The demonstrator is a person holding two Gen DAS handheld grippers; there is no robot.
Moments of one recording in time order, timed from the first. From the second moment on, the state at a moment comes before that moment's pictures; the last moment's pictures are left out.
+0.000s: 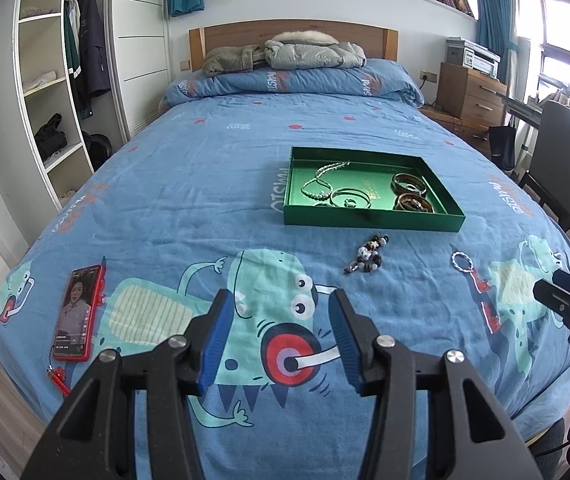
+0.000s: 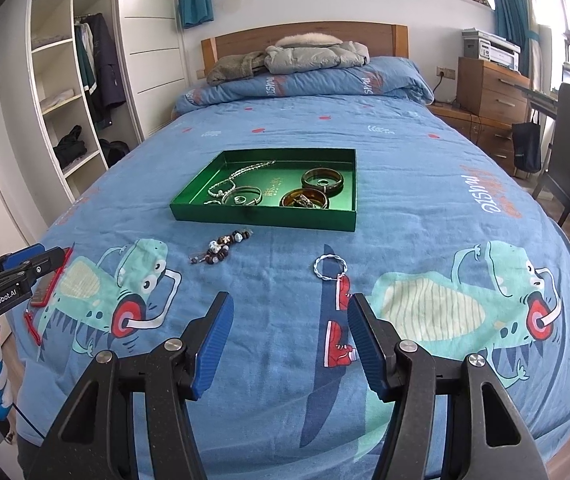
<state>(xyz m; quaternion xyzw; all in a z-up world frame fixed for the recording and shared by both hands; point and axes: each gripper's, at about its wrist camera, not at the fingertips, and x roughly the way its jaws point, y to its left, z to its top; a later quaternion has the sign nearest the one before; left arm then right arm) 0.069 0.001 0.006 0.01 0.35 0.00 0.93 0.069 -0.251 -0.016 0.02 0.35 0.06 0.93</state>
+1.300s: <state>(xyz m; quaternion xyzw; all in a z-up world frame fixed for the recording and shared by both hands) 0.243 -0.088 -0.115 0.07 0.42 -0.14 0.90 0.214 -0.260 -0.120 -0.04 0.43 0.09 0.90</state>
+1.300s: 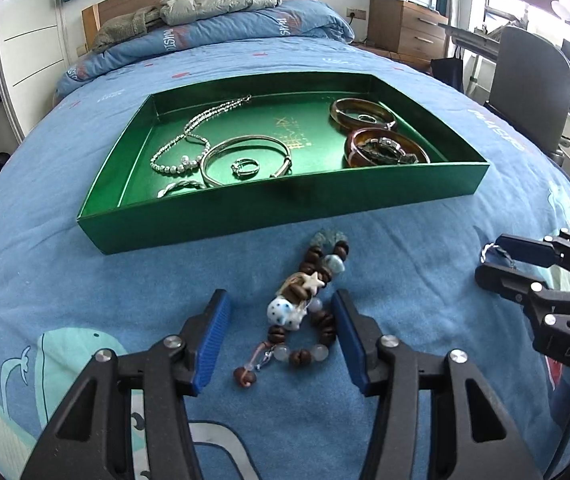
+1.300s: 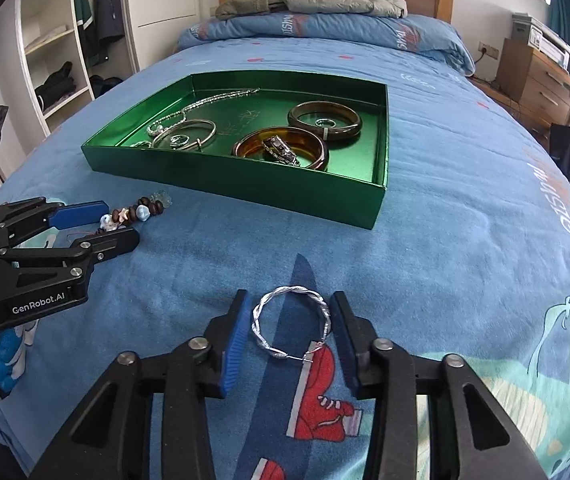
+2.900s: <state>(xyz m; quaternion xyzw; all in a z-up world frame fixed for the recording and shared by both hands) 0.274 -0.057 -0.002 -0.04 0.35 -0.21 0.91 0.235 -0.254 -0.036 -0.03 0.35 0.13 0.93</state>
